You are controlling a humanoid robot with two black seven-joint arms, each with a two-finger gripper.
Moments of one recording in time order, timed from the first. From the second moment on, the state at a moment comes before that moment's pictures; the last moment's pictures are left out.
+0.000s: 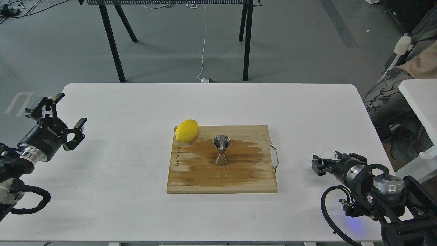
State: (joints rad) left arm -0.41 0.65 -0.66 -0.75 0.11 -0.49 -0.49; right arm 0.13 -0.27 1.24 1.24 0.53 -0.46 0.02
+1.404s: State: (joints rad) left arm -0.41 0.65 -0.66 -0.74 0.11 -0.49 -0.49; right arm 0.12 -0.27 1.22 1.23 0.53 -0.39 0.02
